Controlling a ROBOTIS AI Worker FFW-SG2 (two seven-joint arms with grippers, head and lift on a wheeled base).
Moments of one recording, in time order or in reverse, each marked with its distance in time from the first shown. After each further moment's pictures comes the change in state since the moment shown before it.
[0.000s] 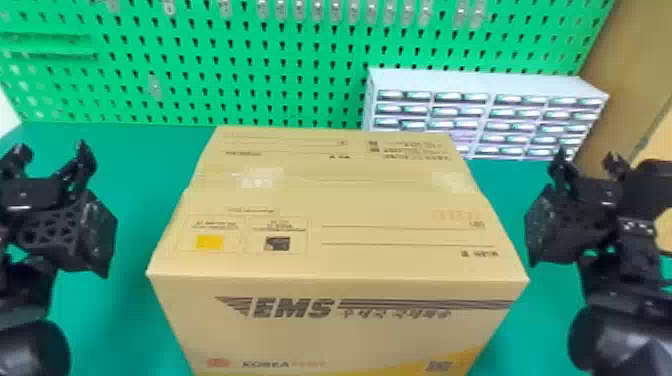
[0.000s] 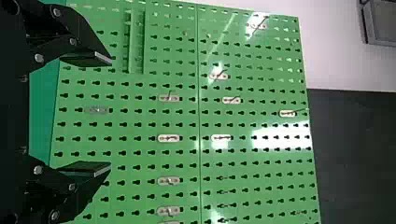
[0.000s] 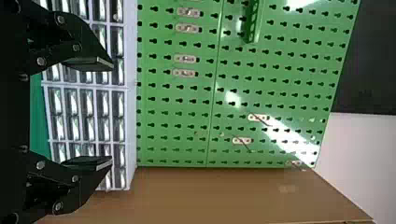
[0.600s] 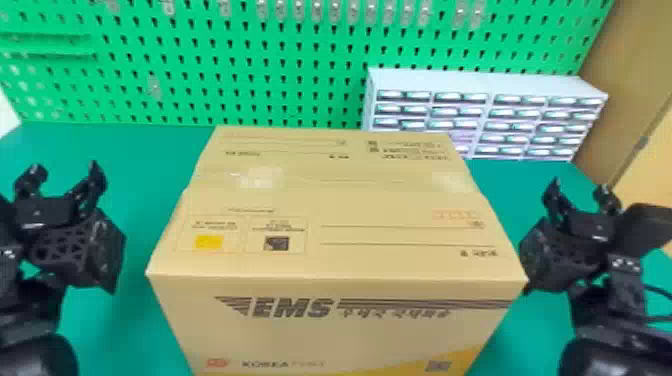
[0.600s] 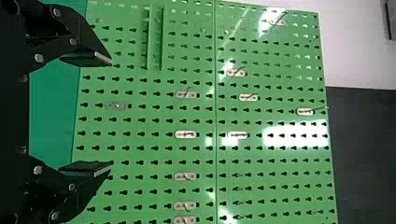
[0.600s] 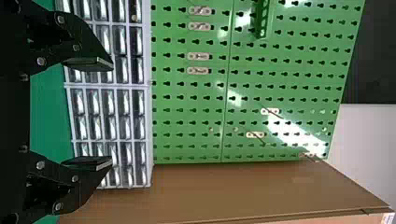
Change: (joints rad) left arm 0.004 0.001 -0.007 0.095 0.013 -0.046 -0.027; right arm 0.021 -0.029 0.007 0.210 -0.078 -0.217 0.000
